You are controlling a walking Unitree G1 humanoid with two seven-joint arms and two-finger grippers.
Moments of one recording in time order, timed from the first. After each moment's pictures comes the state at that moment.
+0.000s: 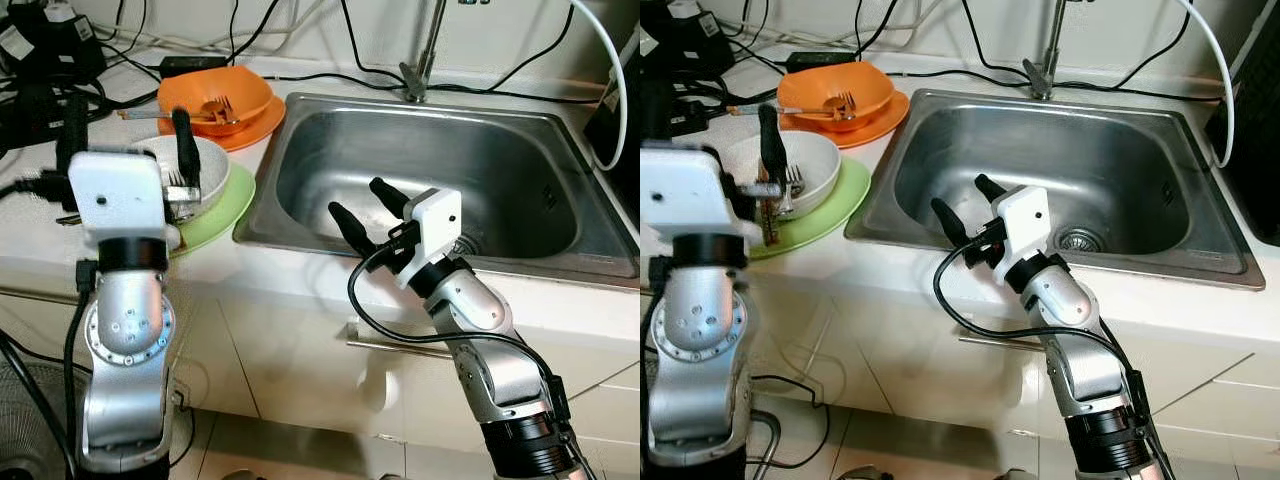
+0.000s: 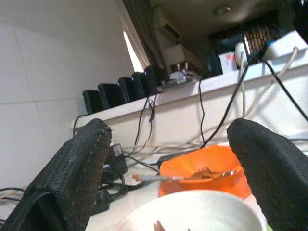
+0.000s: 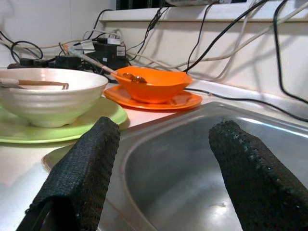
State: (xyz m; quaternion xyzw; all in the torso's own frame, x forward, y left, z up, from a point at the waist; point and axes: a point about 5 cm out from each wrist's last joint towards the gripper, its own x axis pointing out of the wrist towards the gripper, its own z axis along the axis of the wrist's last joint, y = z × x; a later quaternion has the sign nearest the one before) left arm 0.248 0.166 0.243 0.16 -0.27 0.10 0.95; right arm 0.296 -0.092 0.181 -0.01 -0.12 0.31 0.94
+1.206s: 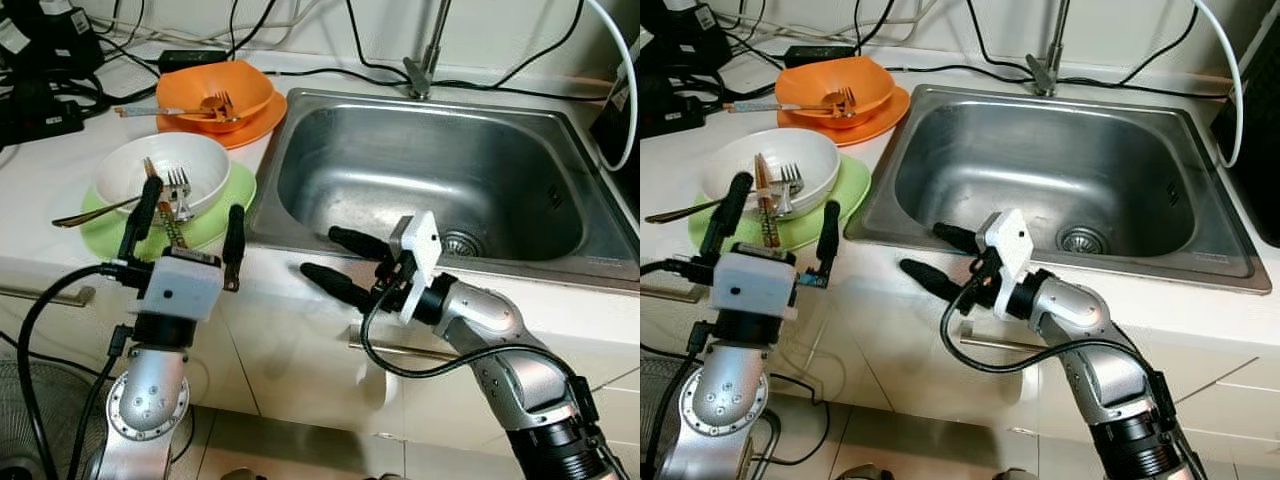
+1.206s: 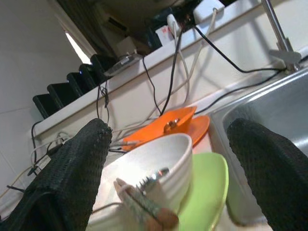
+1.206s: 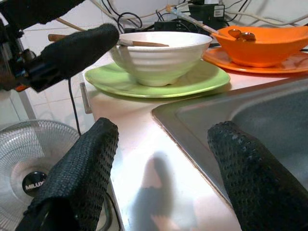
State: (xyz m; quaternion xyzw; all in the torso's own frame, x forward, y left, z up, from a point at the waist) left arm 0.222 0.157 0.183 0.25 -0.22 0.00 0.94; right arm 0.276 -0.089 0.168 0.01 -0.02 0.50 0.87
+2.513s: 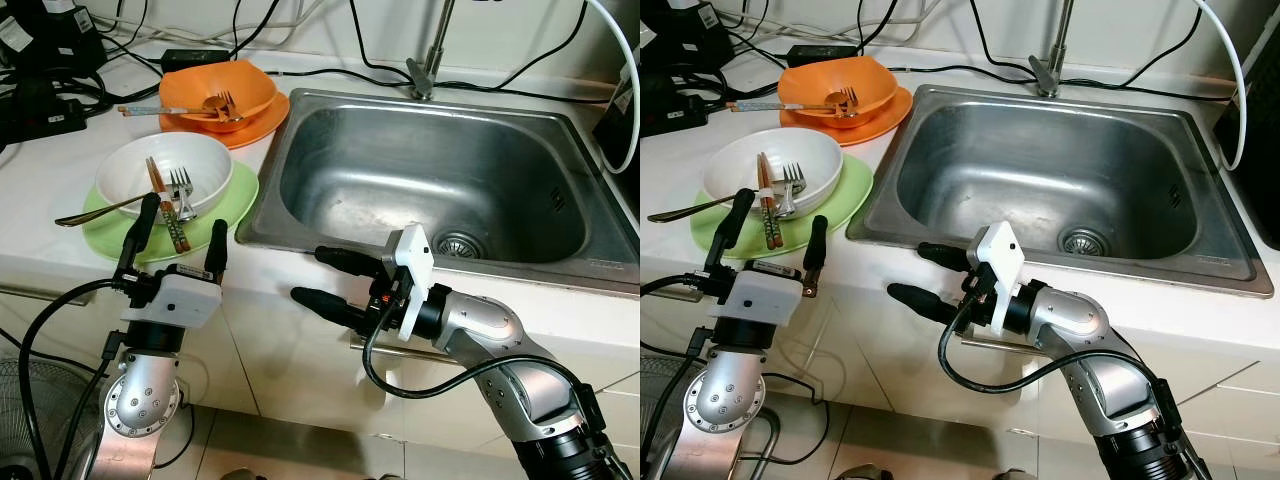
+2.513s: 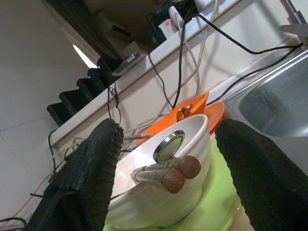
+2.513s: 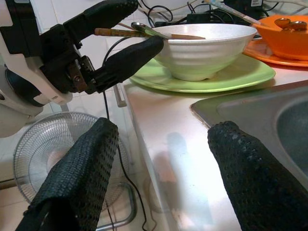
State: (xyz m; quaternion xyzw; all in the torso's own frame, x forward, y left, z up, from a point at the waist) left arm 0.233 0.175 0.166 0.31 -0.23 0.01 0.92; right arm 0.262 -0.082 0.167 0.02 0.00 0.55 0.83
